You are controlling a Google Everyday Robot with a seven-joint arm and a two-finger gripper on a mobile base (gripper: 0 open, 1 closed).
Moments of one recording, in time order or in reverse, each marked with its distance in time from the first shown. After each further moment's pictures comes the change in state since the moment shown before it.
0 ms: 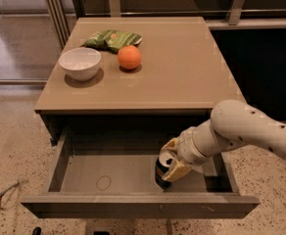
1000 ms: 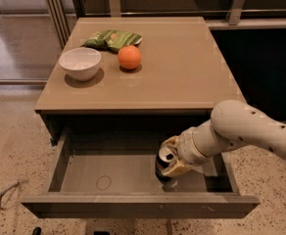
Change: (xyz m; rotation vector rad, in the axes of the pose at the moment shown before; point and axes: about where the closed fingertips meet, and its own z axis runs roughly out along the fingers) arm 0.000 0.000 0.000 0.000 0.000 0.000
